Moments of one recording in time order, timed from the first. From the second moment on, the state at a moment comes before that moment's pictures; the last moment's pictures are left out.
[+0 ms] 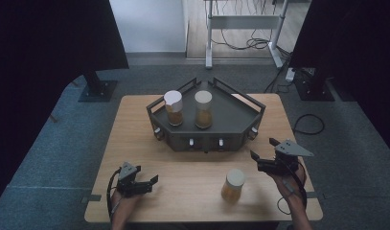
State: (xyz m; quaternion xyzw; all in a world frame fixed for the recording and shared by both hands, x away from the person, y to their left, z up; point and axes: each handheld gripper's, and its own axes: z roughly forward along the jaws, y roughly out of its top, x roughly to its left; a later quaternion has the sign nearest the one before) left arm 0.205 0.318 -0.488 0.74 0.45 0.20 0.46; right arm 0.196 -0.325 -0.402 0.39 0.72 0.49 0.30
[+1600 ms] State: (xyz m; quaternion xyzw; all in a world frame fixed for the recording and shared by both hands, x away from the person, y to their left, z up) left arm 0.206 0.317 -0.487 0.74 0.45 0.20 0.46; right arm 0.198 -0.324 -0.451 0.43 0.74 0.43 0.29
